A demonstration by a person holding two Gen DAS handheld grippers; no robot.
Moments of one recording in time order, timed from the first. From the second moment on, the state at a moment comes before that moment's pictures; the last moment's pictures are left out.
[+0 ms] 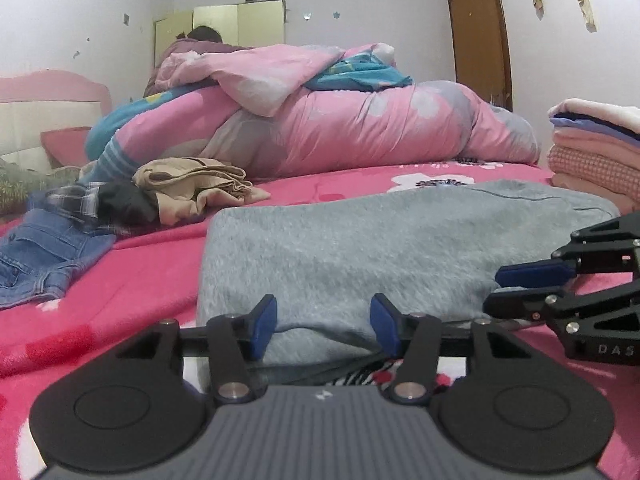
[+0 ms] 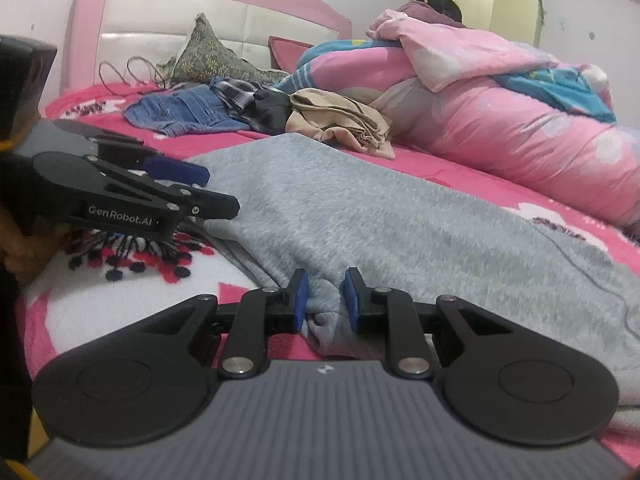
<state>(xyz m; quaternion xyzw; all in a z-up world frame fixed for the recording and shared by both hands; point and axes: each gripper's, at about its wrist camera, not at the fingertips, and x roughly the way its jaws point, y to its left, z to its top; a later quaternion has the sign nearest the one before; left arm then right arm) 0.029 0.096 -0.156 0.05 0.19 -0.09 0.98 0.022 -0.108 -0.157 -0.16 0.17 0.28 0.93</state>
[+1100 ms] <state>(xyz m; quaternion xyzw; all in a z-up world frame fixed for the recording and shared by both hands) 0.029 0.104 -0.161 0.03 0.17 -0.11 0.98 0.012 -0.082 -0.141 -0.26 0.19 0.22 0.92</state>
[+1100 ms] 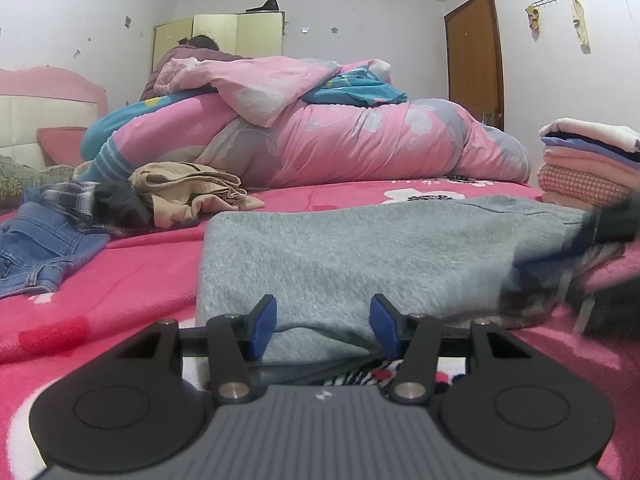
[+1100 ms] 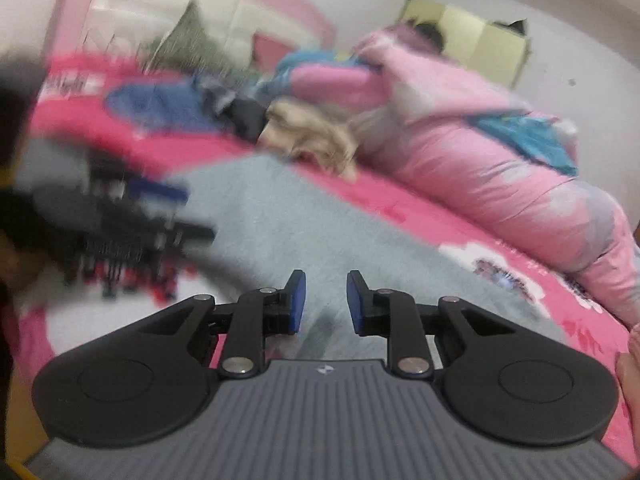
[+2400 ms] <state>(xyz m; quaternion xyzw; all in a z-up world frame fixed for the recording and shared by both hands) 0.020 0.116 -0.109 0.00 0.16 -0.12 0.98 0.012 -0.227 -0.101 -0.01 0.18 0.03 0.98</state>
